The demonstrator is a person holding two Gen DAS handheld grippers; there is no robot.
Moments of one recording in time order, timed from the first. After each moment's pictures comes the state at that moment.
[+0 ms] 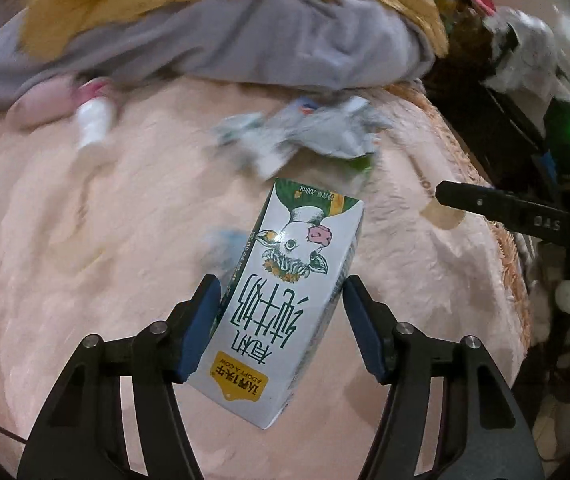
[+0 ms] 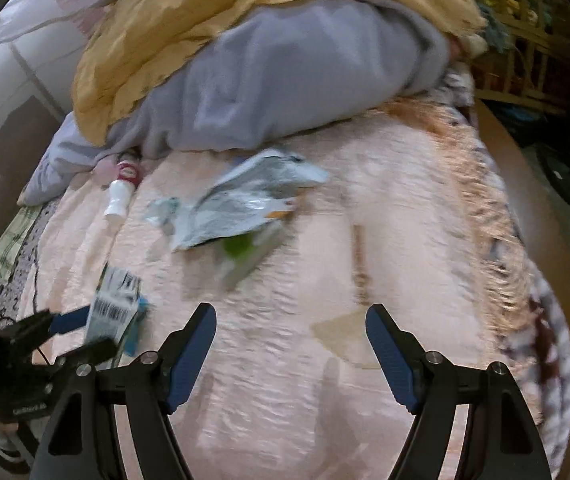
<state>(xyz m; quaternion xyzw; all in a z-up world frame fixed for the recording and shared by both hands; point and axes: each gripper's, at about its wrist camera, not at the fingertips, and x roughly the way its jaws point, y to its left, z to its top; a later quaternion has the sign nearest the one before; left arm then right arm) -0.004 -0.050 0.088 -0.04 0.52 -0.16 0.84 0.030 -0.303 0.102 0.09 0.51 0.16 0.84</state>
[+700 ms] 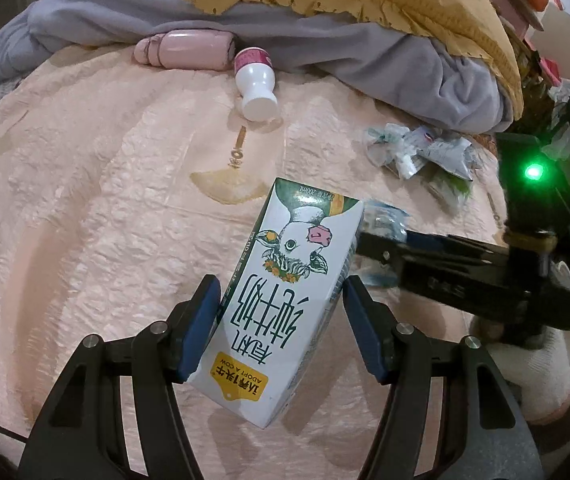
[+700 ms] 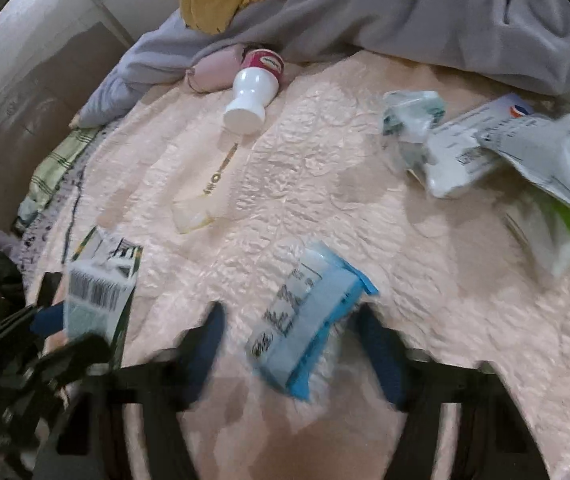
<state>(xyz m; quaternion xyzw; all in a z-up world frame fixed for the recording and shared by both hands) -0.041 0.051 0.075 -0.10 0.50 -0.05 0.86 0.034 -0.108 0.034 0.03 0.53 0.26 0.80</state>
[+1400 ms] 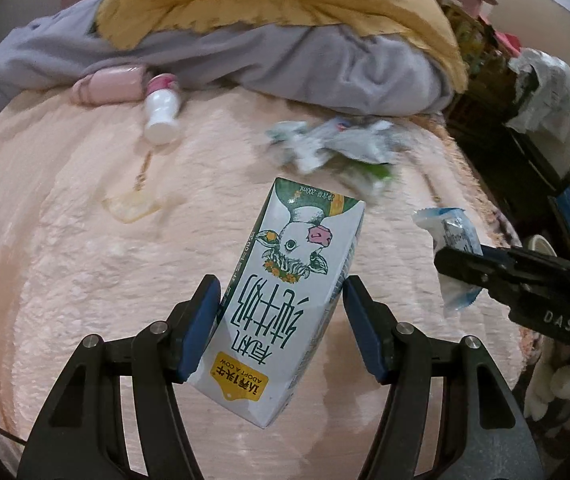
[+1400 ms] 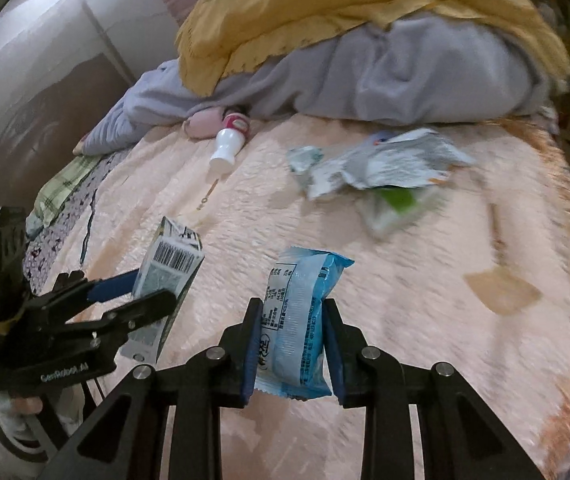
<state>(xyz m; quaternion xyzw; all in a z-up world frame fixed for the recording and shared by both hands) -0.053 -0.046 0.105 -0.06 0.47 -0.10 0.87 -0.049 -0.238 0.121 0.06 0.48 0.24 0.84</state>
